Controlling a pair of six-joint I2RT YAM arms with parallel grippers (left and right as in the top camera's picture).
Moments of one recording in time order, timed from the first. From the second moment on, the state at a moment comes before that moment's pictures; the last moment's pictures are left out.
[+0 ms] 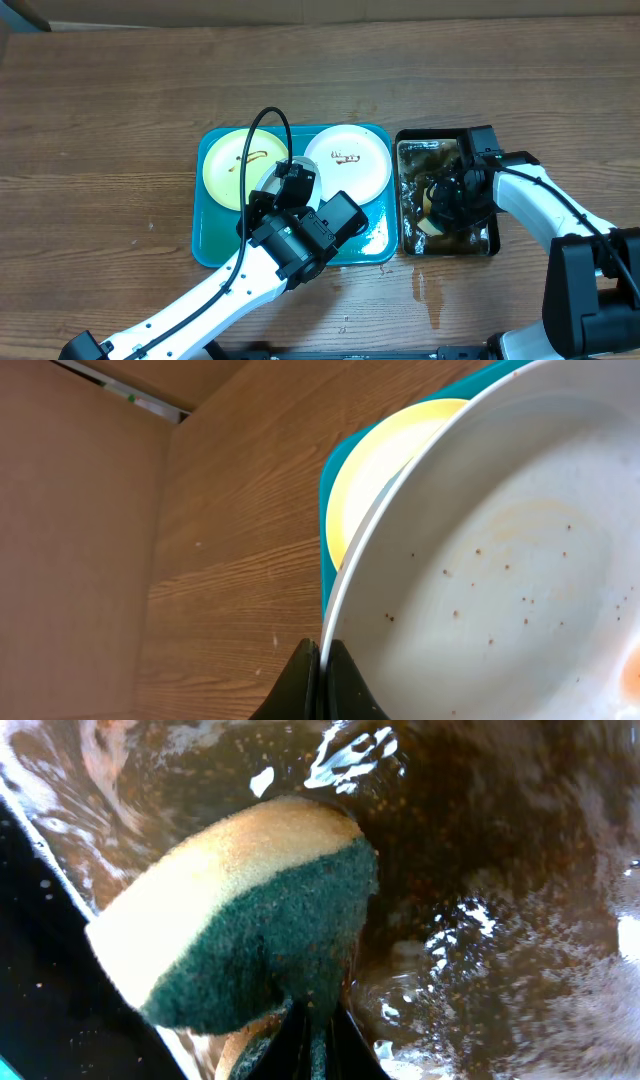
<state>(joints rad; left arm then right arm) -0.86 1.36 1.05 -1.09 -0.98 -0.50 0.13 1.70 0.95 -0.78 -0.20 0.44</state>
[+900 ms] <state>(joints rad) -0.39 1.26 1.09 -1.05 -0.41 -0.52 0.13 1.66 1.11 -0.86 -0.18 0.36</state>
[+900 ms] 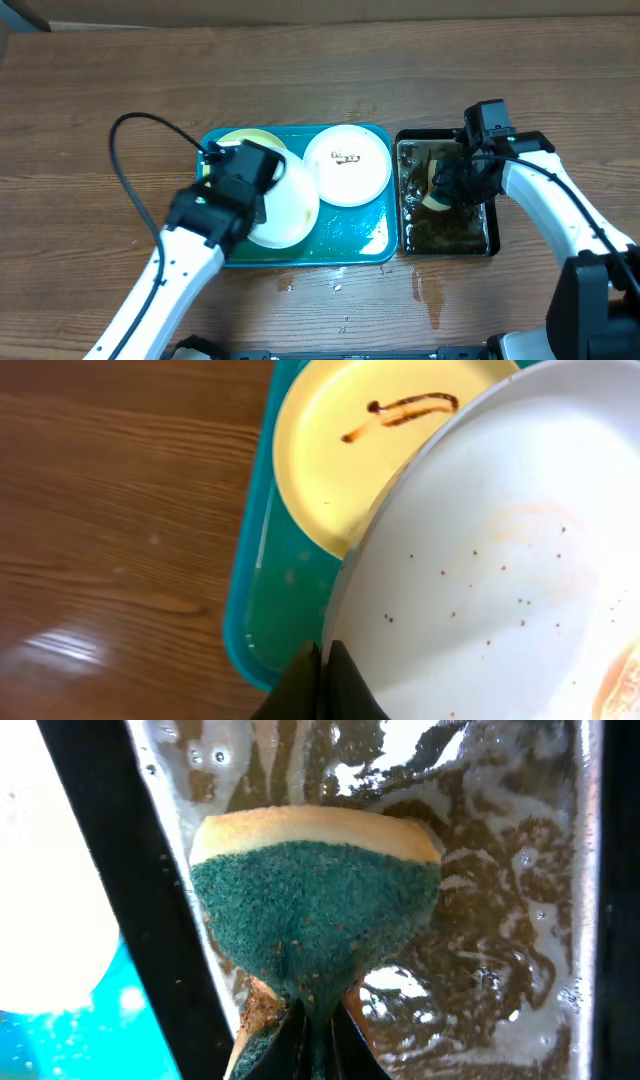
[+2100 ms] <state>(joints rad) 0.72 1.57 1.09 -0.81 0.07 -0.45 0.13 1.73 1.09 -0.88 -0.17 0.36</state>
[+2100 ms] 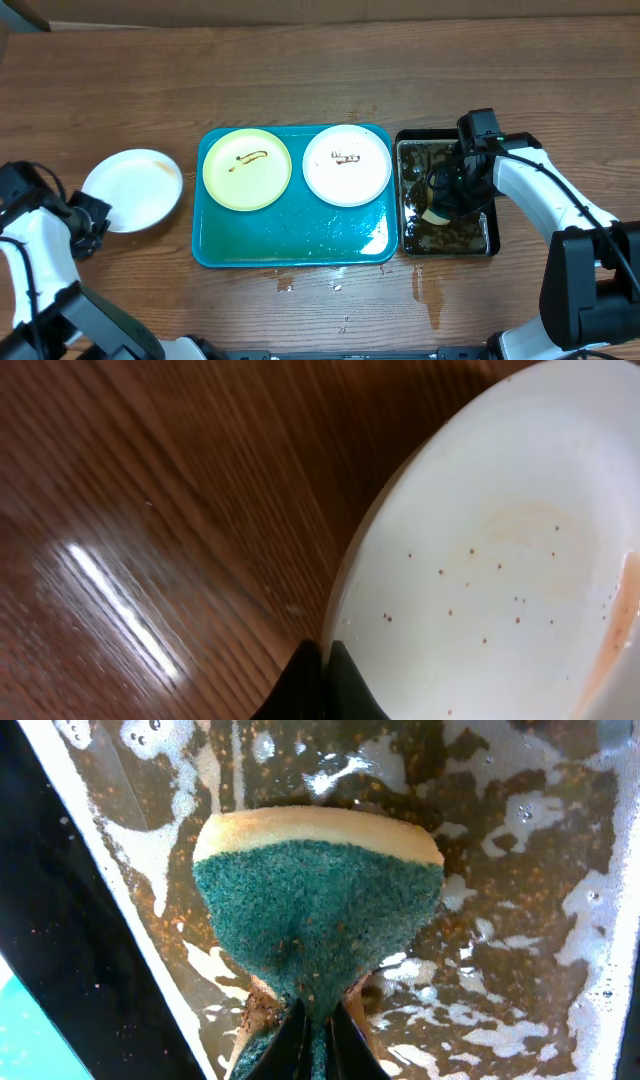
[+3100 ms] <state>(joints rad) 0.34 1.59 1.11 -0.94 0.42 -0.40 0.13 1.73 1.09 -0.91 -0.17 0.36</state>
